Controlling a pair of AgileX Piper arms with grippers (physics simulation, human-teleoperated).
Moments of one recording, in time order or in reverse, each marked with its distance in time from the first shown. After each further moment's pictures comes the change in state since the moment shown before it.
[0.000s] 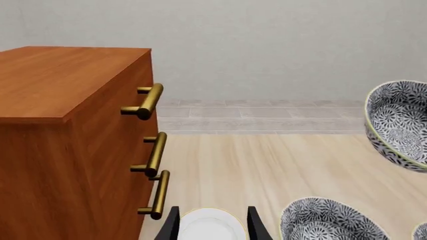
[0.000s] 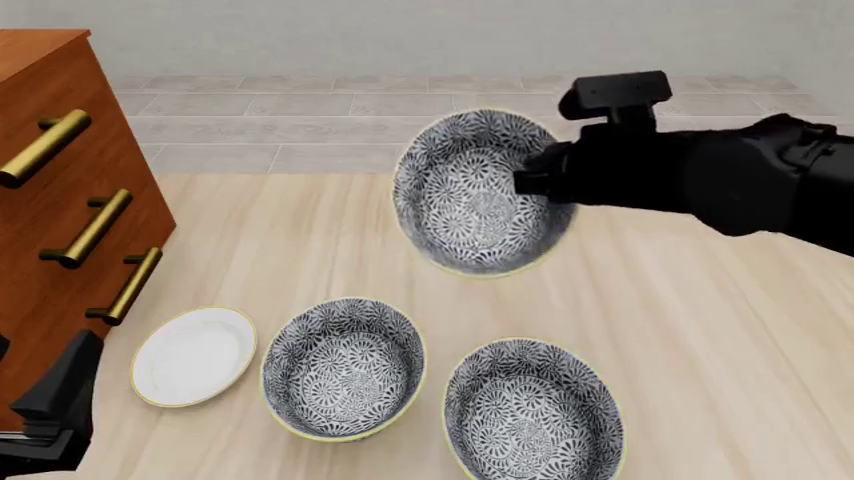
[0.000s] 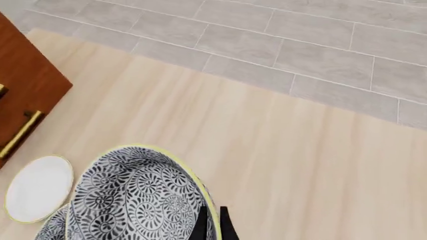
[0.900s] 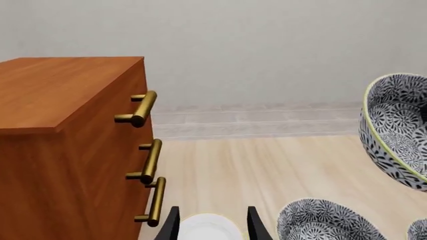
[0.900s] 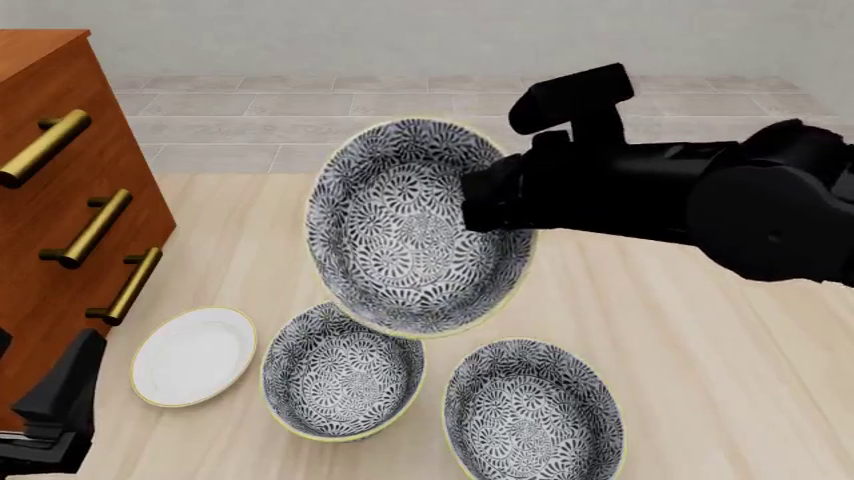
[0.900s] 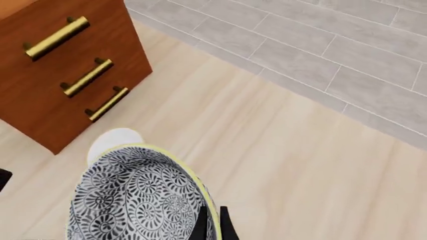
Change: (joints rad) left arm -0.029 -0.002 -0.001 -0.022 0.023; right arm 0.238 -0.113 0.018 0.035 -0.013
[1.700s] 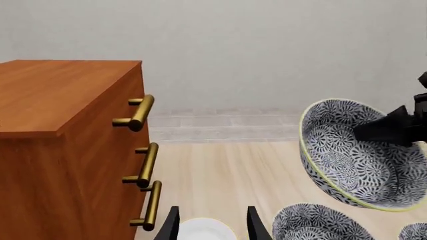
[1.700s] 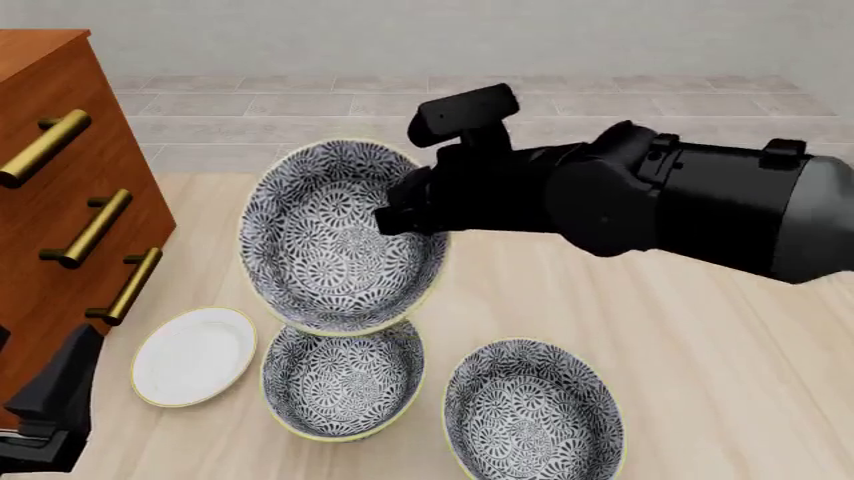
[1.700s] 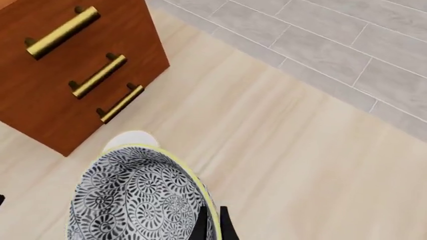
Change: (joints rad) left arm -0.013 0.000 -0.014 -0.003 -0.019; right arm 0.079 0.256 -0.162 -0.038 0.035
